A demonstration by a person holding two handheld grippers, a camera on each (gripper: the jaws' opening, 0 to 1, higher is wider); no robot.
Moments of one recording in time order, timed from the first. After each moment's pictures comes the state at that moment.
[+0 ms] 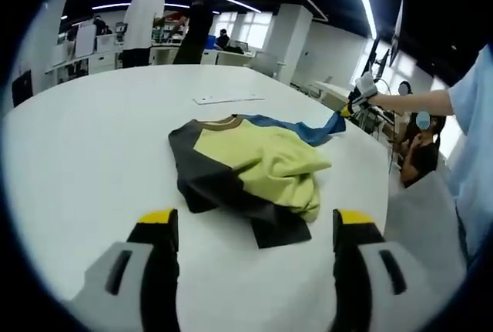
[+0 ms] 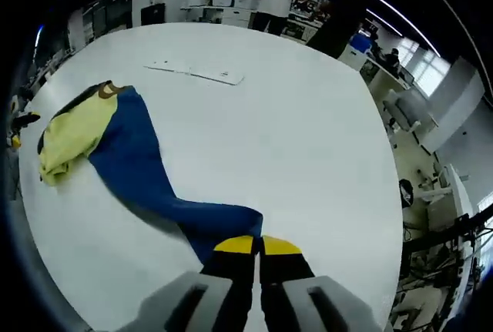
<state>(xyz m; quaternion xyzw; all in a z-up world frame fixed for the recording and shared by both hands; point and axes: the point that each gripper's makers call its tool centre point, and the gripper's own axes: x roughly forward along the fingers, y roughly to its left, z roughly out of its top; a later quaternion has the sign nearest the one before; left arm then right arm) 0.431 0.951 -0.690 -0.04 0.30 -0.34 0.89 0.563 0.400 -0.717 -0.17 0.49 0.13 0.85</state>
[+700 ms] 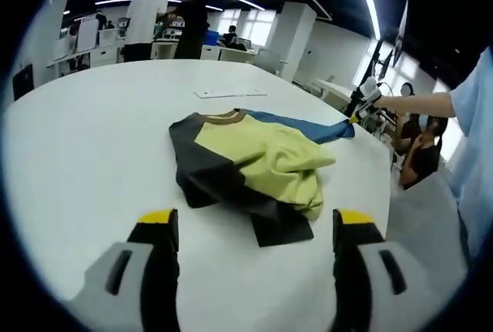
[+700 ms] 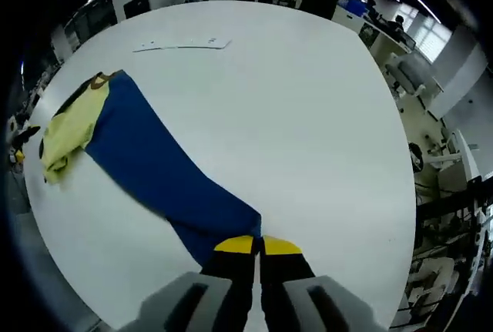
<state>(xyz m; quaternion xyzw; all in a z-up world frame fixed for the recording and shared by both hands) 0.429 0.947 -0.701 -0.04 0.31 -0.34 0.89 0.539 0.377 -0.732 -0.11 0.53 0.11 0.83</state>
